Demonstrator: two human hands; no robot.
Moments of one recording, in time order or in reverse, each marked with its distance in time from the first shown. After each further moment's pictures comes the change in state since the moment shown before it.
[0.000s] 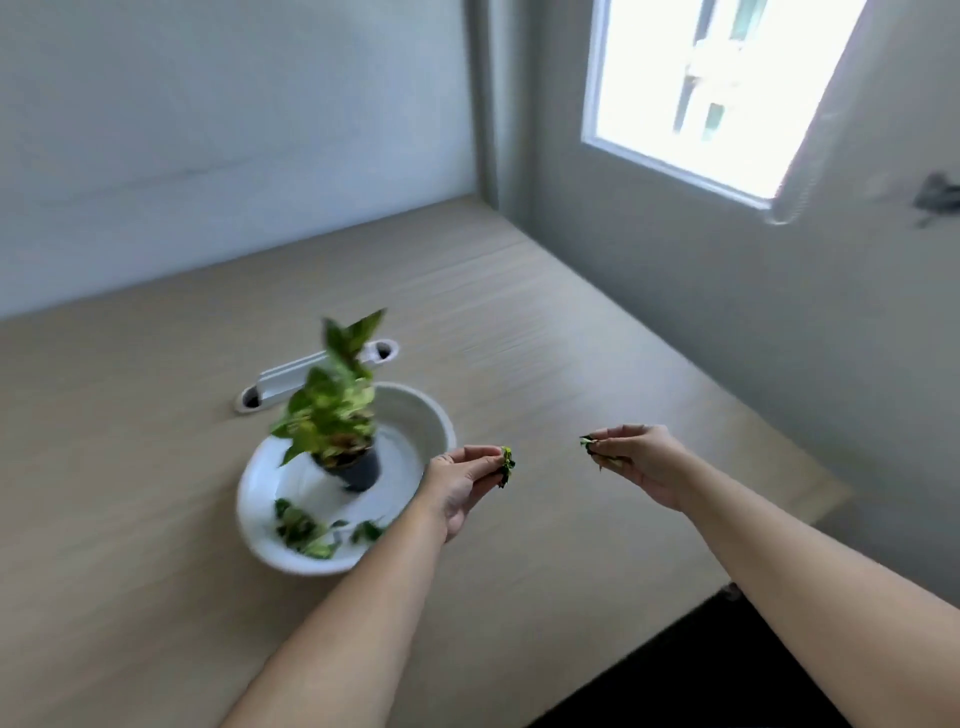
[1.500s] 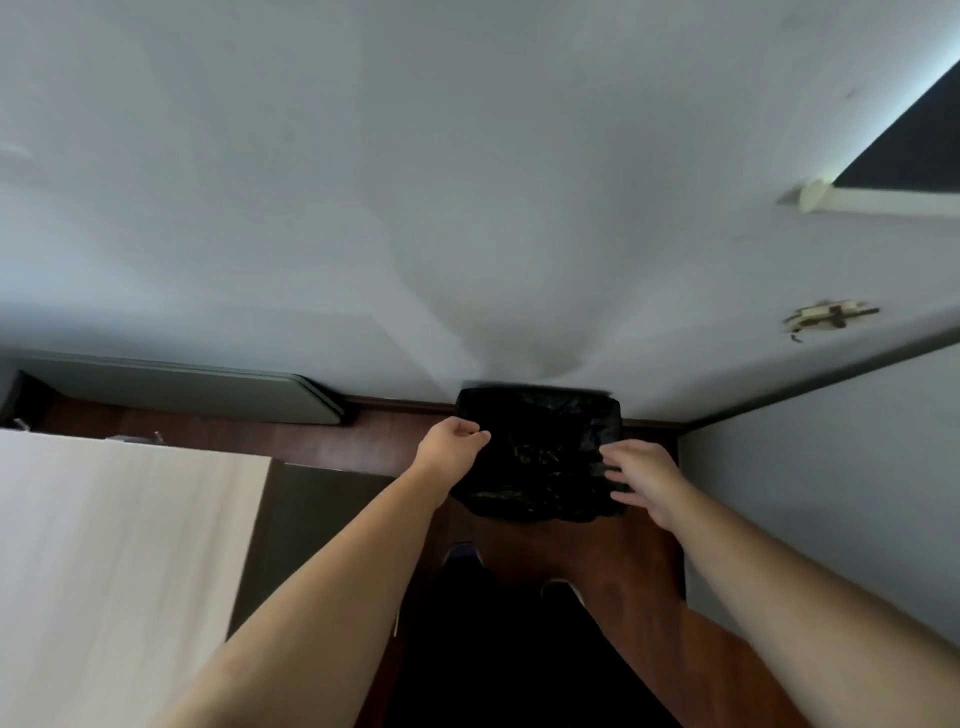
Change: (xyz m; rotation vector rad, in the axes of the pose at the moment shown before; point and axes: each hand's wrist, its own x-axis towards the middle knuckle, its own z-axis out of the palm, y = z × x) left_hand 0.084 -0.409 0.459 1.380 -0.670 -0.289; right_hand -0.154 0.227 -0.510 0.402 0.960 0.517
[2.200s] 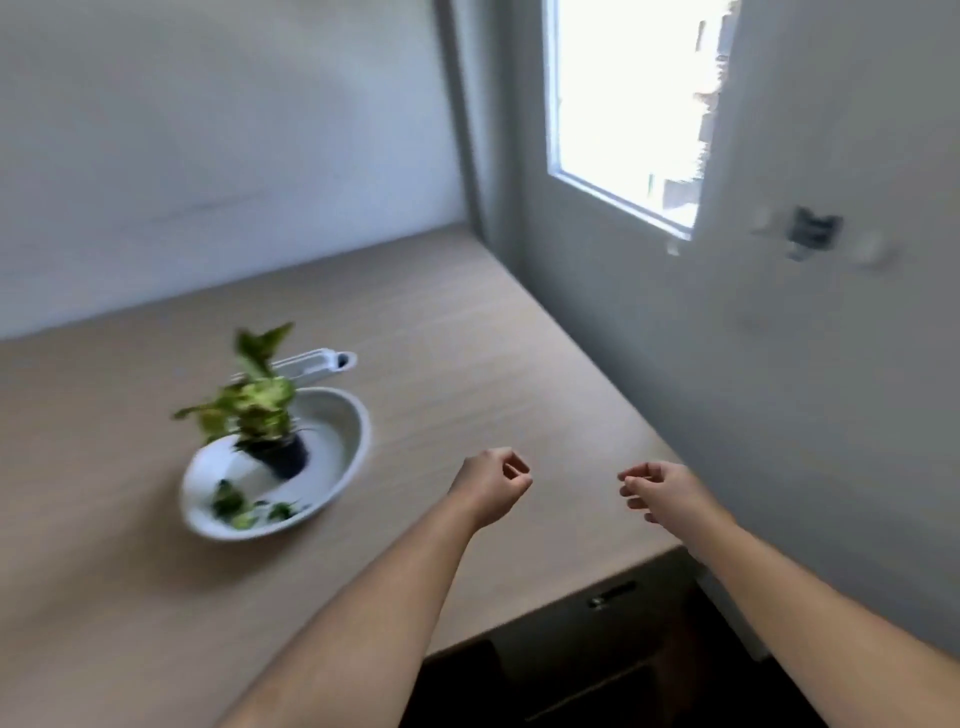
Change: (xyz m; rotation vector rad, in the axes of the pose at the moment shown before) left_hand -0.353 -0.168 -0.222 -0.209 0.893 0.017; right_hand -0.295 -0.056 0.285 -0.828 -0.719 -0.894
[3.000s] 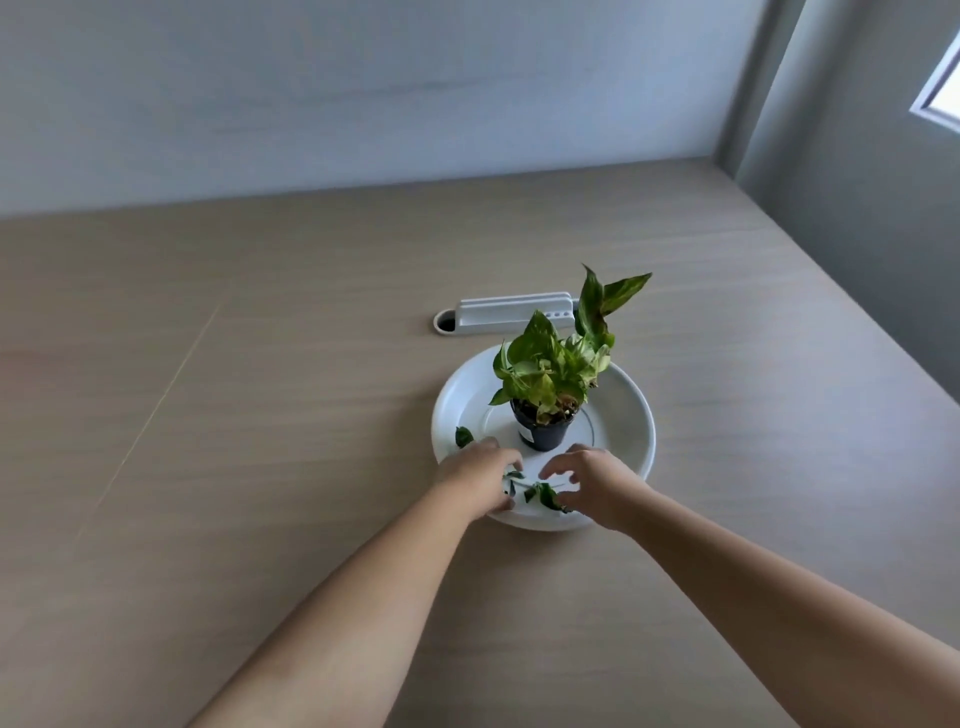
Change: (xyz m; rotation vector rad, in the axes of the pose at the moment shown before) left_hand 0.012 -0.322 -0.238 0.443 -0.066 -0.146; right_hand 0.025 -0.146 0.427 -0.899 -0.557 -0.540
